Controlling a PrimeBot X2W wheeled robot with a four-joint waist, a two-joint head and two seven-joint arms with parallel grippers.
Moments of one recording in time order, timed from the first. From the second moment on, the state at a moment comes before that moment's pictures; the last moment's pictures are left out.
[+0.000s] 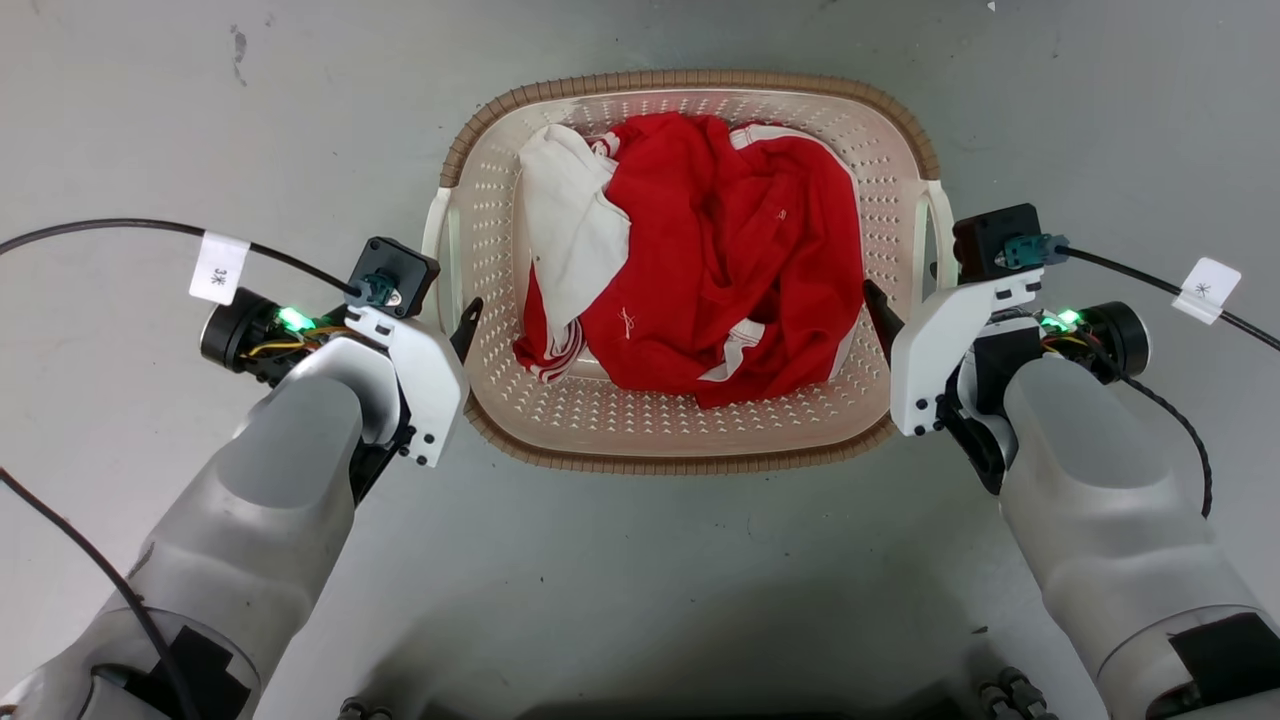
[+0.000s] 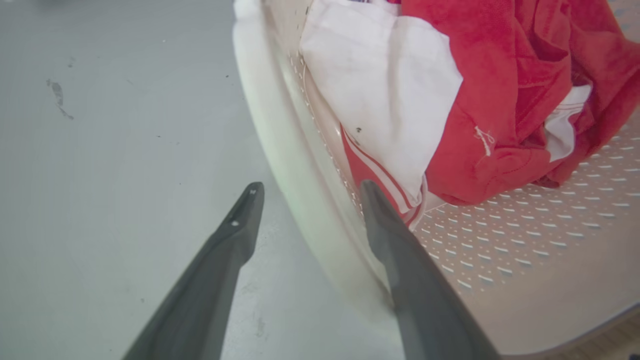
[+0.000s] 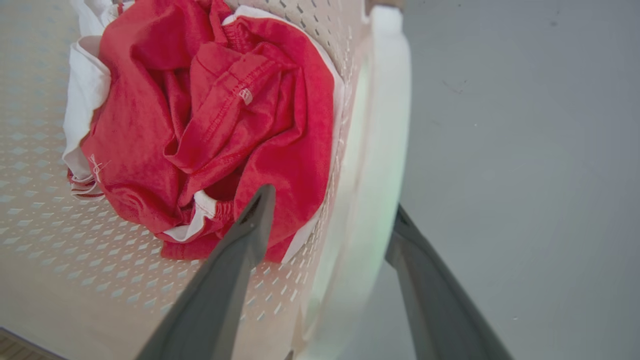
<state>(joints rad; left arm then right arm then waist) -0.94 0.29 -0.82 1.09 -0.50 -0.13 -0.12 -0.90 -0.05 0.22 1.15 0.15 0.13 -0.02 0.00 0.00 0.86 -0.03</state>
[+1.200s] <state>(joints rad) -0.97 0.38 -1.26 0.95 -0.87 -0.13 -0.08 -0.93 -0.05 0.27 1.27 0.18 0.13 0.09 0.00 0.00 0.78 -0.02</state>
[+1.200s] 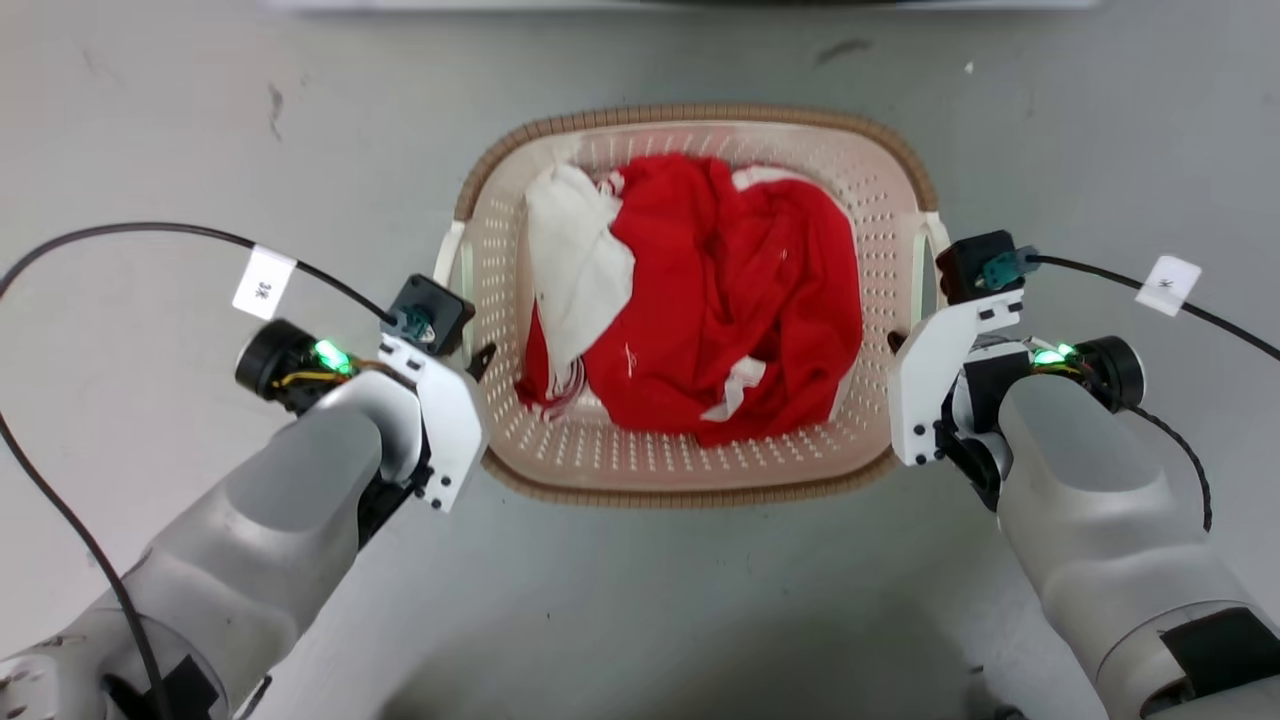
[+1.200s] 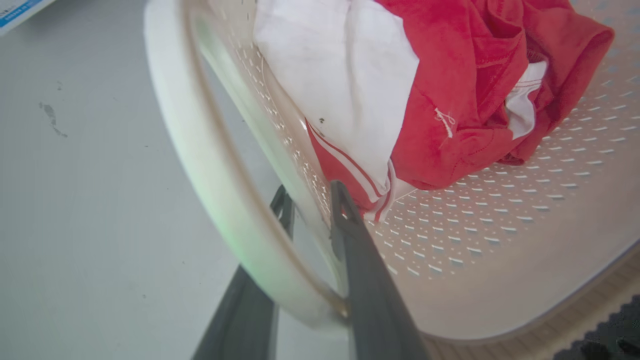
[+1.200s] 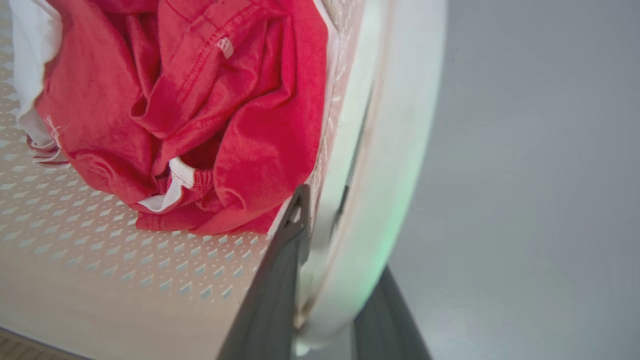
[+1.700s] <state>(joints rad) -0.83 0.46 -1.28 0.75 -0.93 -0.12 0.15 -0.87 -0.04 0.35 1.27 0.20 0.13 0.39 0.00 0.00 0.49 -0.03</state>
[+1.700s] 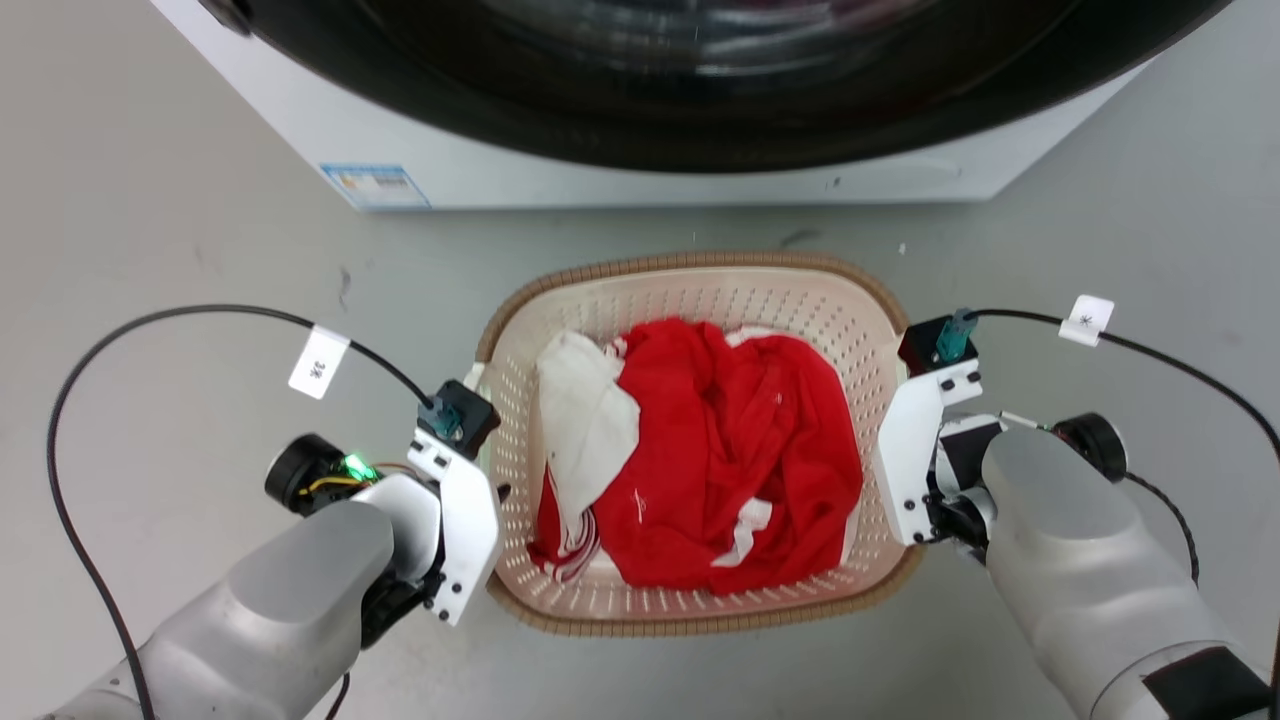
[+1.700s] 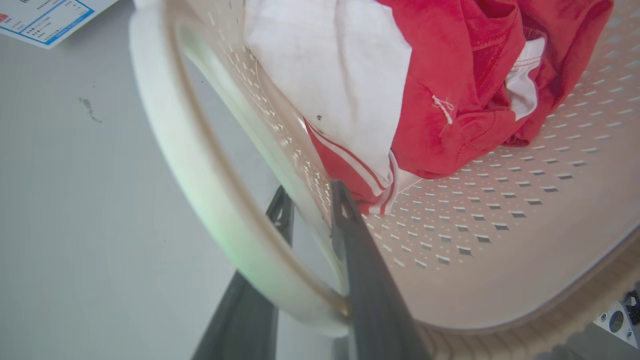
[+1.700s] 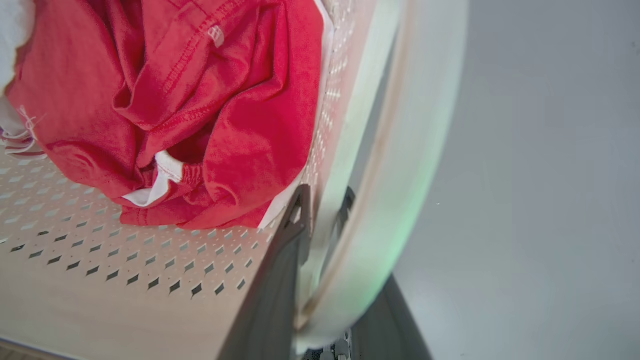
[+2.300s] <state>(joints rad) -0.68 0.52 -1.28 0.62 -0.98 -0.12 0.31 -0.74 -0.05 0.48 1.21 0.34 0.13 0.58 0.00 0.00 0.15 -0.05</state>
